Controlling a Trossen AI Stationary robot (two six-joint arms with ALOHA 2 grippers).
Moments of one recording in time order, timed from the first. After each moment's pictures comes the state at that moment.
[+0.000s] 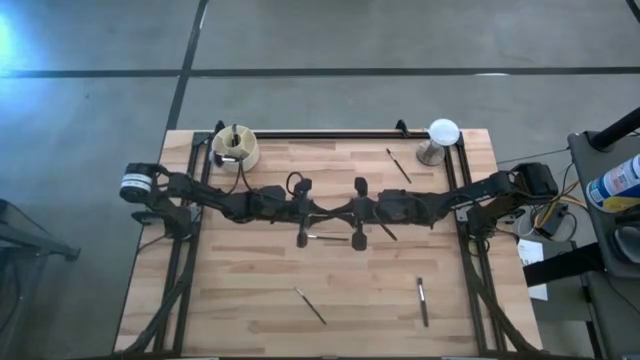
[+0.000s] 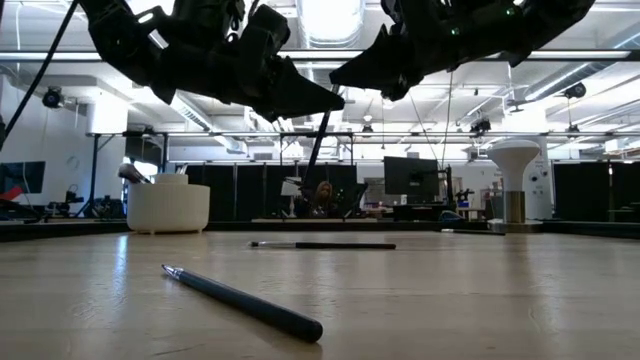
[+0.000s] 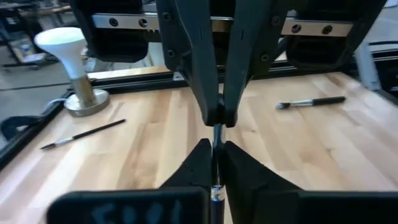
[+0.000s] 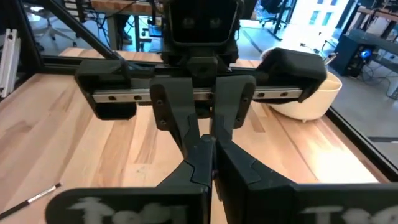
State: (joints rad) left arm 0.02 1.57 0.69 0.72 0.02 0.10; right arm 0.07 1.49 0.73 0.51 0.16 -0.03
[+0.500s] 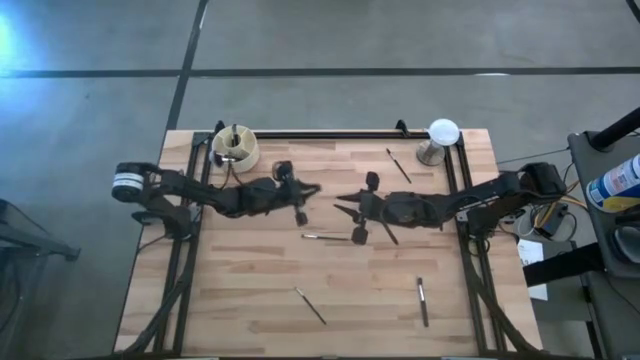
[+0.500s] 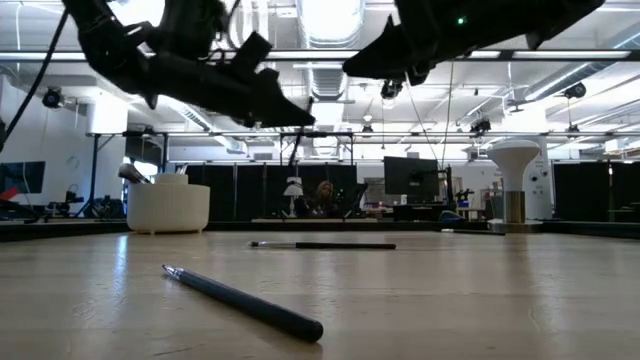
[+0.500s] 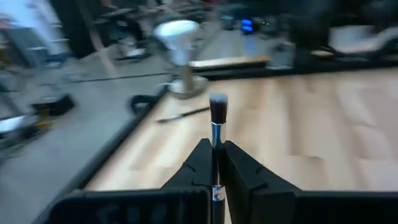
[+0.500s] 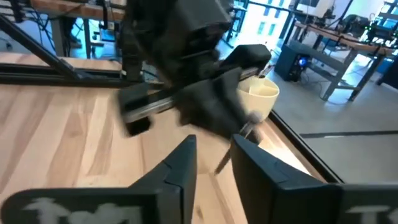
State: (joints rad) left arm 0.09 1.50 0.60 0.77 -0.27 0.17; right arm 0.11 1.43 0.72 0.50 0.40 -0.07
